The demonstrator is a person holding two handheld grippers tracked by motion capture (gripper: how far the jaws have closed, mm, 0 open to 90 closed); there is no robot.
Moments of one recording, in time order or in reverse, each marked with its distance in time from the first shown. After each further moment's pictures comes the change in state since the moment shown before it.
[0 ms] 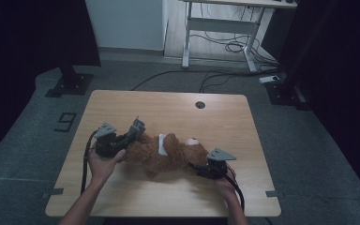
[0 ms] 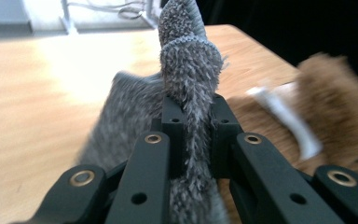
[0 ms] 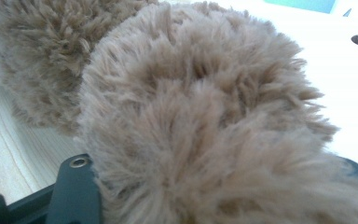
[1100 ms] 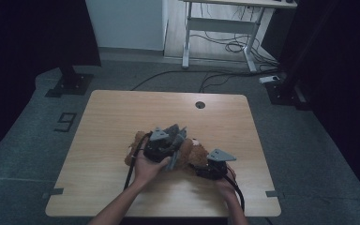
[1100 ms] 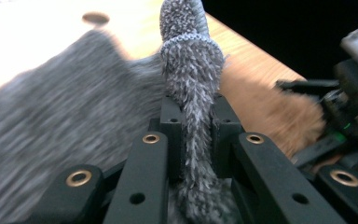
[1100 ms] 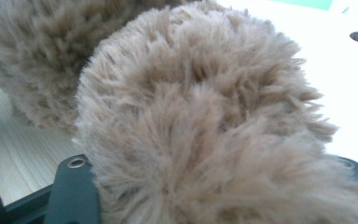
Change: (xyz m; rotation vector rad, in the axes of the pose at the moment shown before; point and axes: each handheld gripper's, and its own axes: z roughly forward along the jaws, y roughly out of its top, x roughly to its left) left arm -0.081 -0.005 0.085 0.143 -0.159 0.036; right arm 0.001 -0.002 0.000 0.004 -0.008 0.005
